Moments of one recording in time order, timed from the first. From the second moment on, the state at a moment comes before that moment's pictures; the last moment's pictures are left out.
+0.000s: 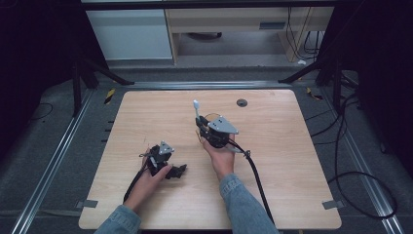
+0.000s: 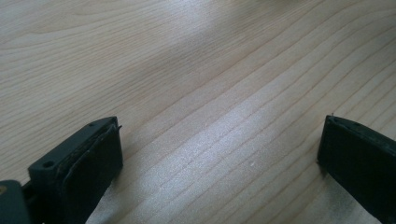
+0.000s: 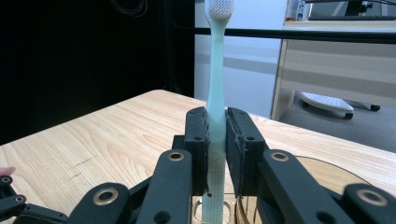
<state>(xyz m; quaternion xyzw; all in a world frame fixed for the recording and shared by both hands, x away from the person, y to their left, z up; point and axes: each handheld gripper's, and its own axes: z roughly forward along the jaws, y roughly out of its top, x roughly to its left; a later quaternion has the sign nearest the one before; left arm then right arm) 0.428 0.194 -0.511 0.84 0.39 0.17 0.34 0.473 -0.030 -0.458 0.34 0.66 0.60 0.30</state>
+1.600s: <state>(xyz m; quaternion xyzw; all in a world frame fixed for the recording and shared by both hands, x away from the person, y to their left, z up) 0.428 0.193 -0.511 0.84 0.39 0.17 0.34 0.473 -0.033 -0.475 0.33 0.65 0.61 0.31</state>
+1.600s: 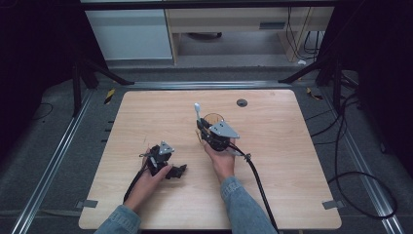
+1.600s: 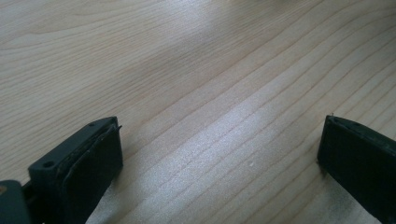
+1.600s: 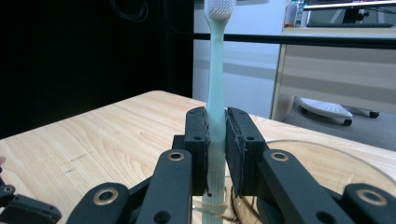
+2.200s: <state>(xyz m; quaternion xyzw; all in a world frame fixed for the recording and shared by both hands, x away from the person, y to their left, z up) 0.428 0.193 -0.511 0.84 0.39 0.17 0.34 0.473 -0.031 -0.477 0.33 0.65 0.61 0.31</state>
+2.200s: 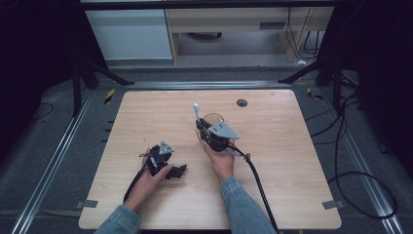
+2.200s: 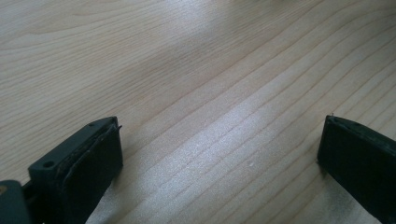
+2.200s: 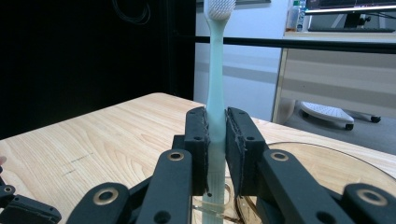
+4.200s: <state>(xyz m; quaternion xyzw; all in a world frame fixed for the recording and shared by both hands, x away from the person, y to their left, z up) 0.428 0.193 -0.511 0.84 0.39 0.17 0.34 0.470 -0.025 -0.476 0.31 0.68 0.58 0.32</state>
